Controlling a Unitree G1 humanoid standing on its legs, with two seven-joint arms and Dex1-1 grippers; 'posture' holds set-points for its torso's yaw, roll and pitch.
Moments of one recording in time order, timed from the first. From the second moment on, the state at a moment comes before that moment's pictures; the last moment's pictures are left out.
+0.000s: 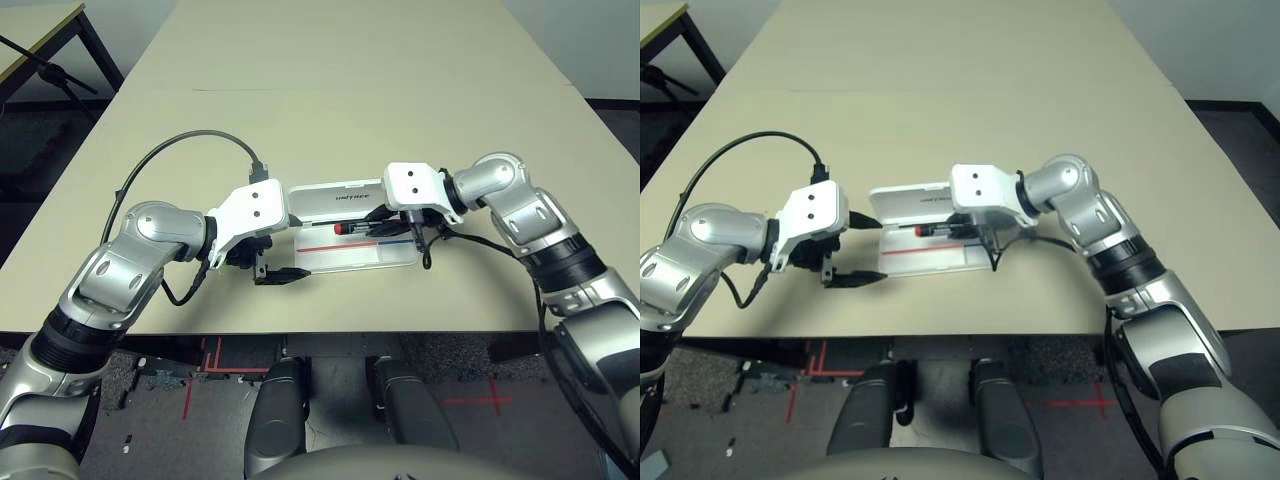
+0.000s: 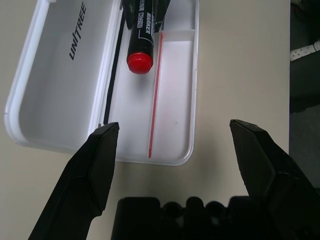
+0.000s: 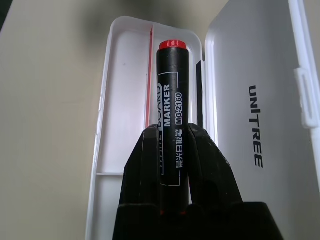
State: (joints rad) left arm -0.46 0.85 -0.22 -0.38 -0.27 0.66 -1.09; right arm -0.80 -0.52 0.38 0.23 -0.04 0.11 1.29
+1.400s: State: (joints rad) left arm -0.40 0.89 -0.16 -0.40 -0.26 0.79 -0.99; right arm -0.57 -0.95 0.15 -0.15 0.45 0.75 1.43
